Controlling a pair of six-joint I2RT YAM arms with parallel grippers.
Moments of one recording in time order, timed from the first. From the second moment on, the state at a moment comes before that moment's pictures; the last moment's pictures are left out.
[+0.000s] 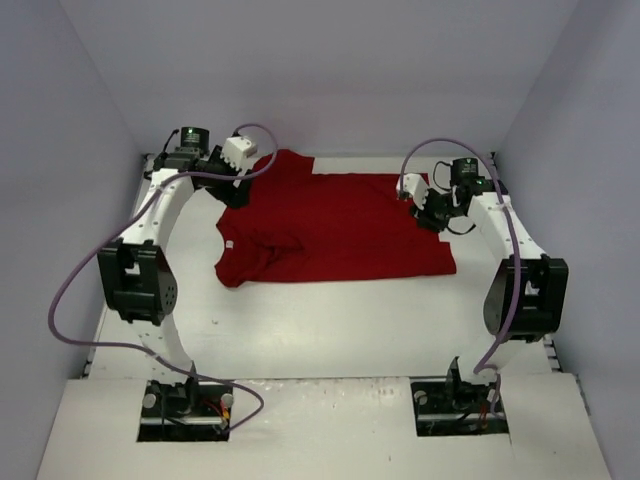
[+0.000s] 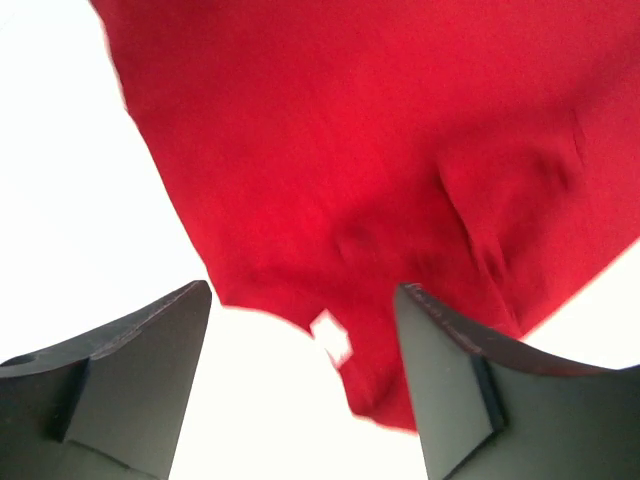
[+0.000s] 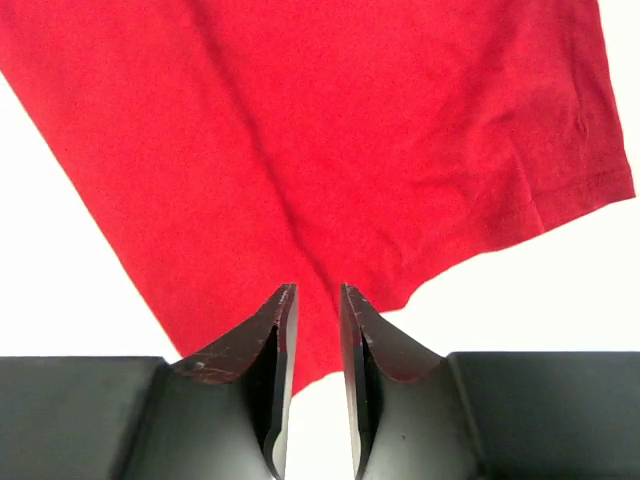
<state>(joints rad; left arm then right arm) -0.10 1.87 1.75 -0.79 0.44 0.52 0.00 1.69 1.35 -0.76 -0.51 -1.13</state>
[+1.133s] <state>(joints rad) -0.21 1.86 1.25 -0.82 0.17 0.83 0.14 1.81 1.07 -0.58 0.02 -1.31</state>
